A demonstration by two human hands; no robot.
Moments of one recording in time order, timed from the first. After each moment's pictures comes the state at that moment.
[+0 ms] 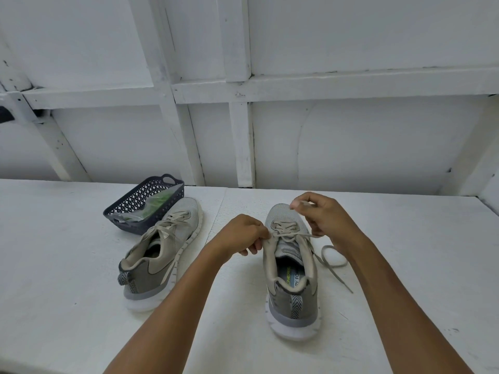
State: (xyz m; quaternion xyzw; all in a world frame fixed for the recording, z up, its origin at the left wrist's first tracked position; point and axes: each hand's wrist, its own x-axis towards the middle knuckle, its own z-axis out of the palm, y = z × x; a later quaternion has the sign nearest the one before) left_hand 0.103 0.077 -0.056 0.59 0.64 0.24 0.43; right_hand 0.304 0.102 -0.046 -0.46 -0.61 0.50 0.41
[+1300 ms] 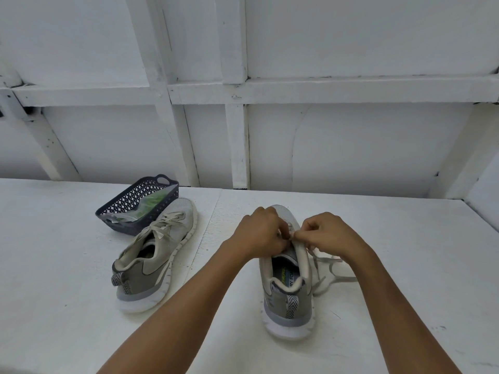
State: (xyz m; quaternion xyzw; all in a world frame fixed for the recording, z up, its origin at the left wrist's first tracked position) left_hand 0.144 0.086 -0.053 0.81 0.57 0.11 0.09; right_hand 0.316 0.086 -0.048 -0.59 -0.71 0.33 0.21
